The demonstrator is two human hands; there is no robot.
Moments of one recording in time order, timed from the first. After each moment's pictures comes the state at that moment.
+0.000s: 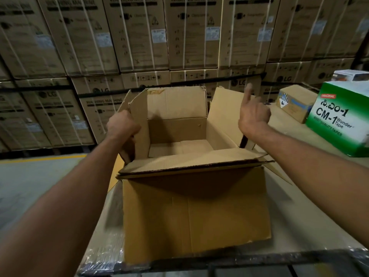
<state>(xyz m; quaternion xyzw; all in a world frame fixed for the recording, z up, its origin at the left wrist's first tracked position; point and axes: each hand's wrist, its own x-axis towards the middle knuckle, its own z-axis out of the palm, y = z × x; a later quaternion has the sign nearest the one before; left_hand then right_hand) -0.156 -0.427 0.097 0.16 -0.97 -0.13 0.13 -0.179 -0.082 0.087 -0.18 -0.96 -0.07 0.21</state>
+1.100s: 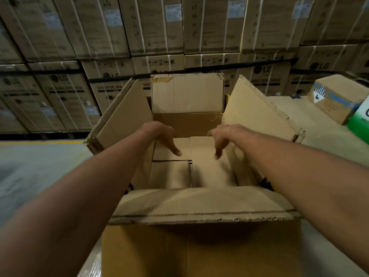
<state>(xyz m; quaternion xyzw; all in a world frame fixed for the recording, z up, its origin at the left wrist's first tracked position) -0.309 -0.368 0.042 -0.05 -0.96 0.08 -0.26 -0.330 -0.153 0.014 0.09 -0.97 -0.14 -0.18</state>
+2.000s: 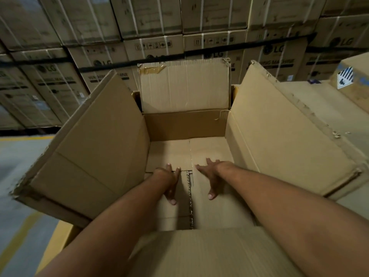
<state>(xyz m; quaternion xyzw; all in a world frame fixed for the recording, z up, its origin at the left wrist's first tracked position) -0.358 -0.350 -0.120 -0.09 -0.91 0.21 -0.35 -0.402 -0.171 -0.132 0.17 -0.92 -0.11 -0.34</state>
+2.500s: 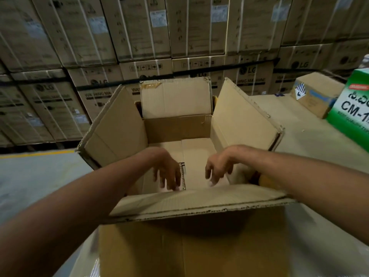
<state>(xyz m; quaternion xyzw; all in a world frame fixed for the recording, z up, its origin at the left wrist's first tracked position) -0.243 -0.327 0.002 -0.12 -0.87 0.02 -0.48 -0.251 -0.131 -0.005 0.14 -0.90 0.04 -0.41</state>
